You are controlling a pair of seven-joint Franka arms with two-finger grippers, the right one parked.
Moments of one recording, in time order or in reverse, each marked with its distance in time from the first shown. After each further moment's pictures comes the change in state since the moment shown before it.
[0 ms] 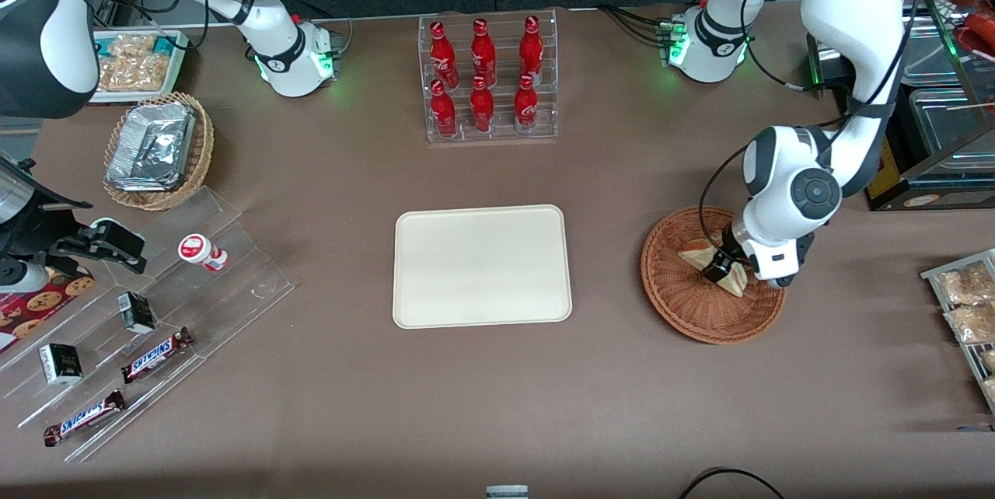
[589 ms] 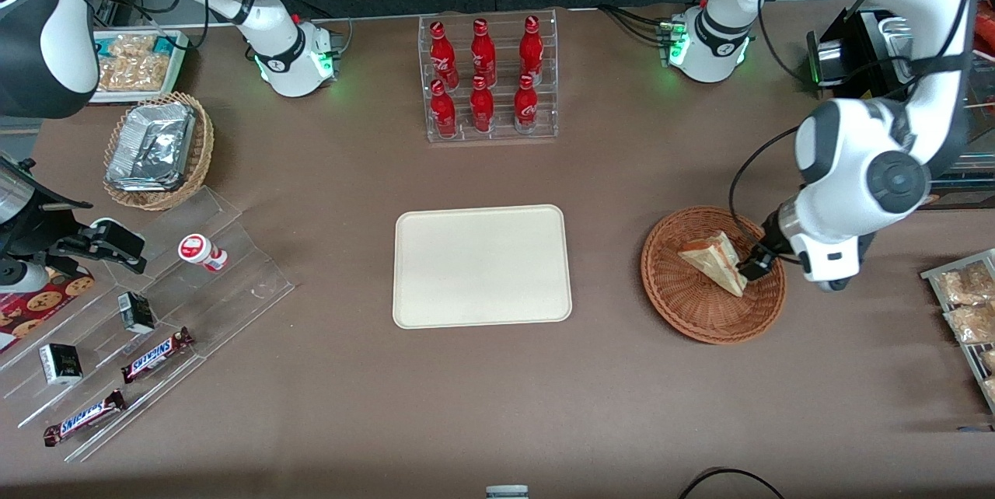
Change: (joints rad) arm 0.020 -0.101 0.001 0.193 0.001 -0.311 0.036
